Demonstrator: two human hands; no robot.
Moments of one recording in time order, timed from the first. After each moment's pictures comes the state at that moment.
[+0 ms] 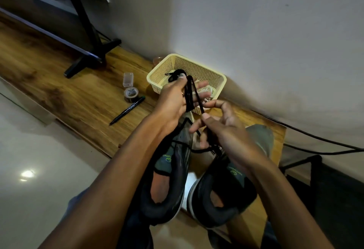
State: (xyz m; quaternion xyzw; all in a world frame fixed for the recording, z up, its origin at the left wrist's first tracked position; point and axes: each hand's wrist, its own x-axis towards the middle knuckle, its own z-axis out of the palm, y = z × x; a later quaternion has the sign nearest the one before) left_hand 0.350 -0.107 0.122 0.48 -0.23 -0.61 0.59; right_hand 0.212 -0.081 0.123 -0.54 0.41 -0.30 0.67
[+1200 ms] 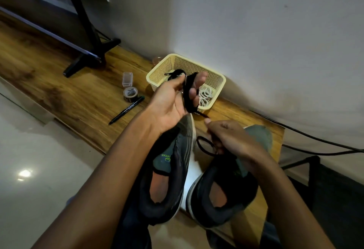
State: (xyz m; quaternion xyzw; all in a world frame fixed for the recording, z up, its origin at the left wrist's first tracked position) left_hand 0.361 -0.103 0.130 0.35 -0.16 -0.73 0.56; right_hand 0.200 -0.093 0.113 -0.59 0.55 -0.17 0.58
